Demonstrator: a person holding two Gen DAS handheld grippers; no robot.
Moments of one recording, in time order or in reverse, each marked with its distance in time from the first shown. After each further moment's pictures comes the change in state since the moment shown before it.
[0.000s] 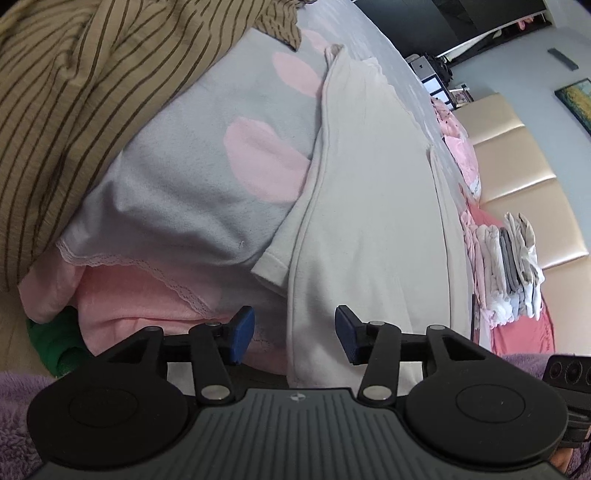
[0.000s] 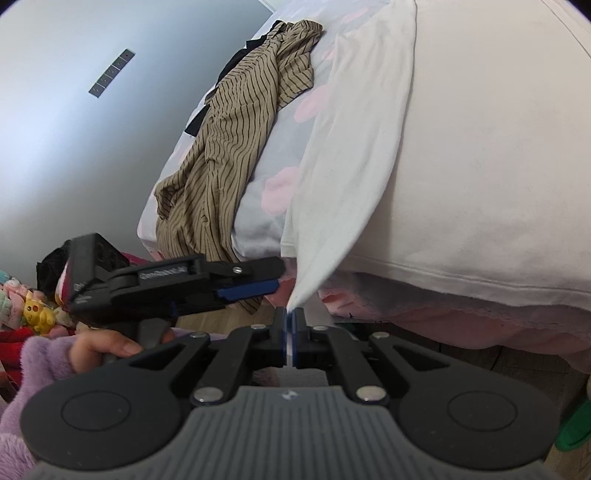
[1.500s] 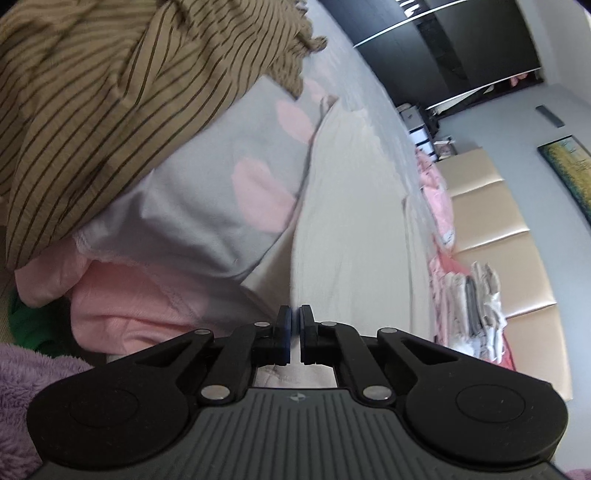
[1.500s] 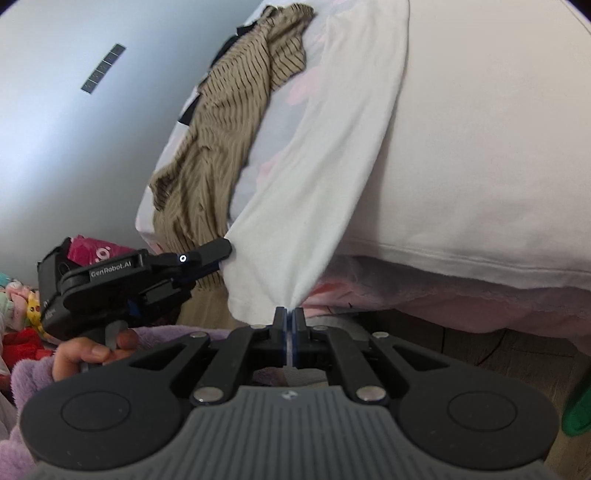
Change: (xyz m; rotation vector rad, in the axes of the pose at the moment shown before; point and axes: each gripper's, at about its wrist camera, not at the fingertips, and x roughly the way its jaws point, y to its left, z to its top) left arm -0.034 0.008 -0.010 -0.095 -0.108 -0.064; right arm 0.016 -0.002 0.000 0.032 0.070 -0.023
